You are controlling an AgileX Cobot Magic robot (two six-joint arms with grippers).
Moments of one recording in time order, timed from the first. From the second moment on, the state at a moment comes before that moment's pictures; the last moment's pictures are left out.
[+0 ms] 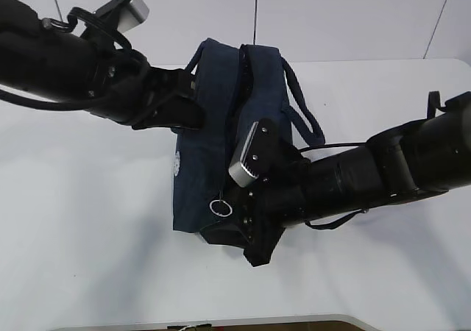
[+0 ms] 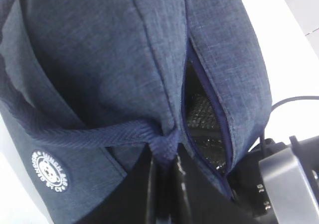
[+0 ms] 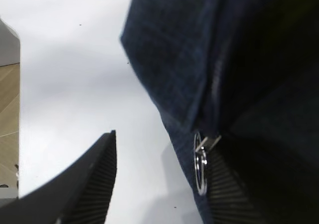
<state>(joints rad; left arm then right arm) -0.50 1.63 -1.07 -1.00 0.48 0.58 0.45 1.92 -0.91 1.77 0.70 -2.38</state>
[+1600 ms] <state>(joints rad) -0.50 1.63 -1.07 -1.00 0.49 0.58 0.45 1.95 -0.91 1.77 0.64 -2.34</state>
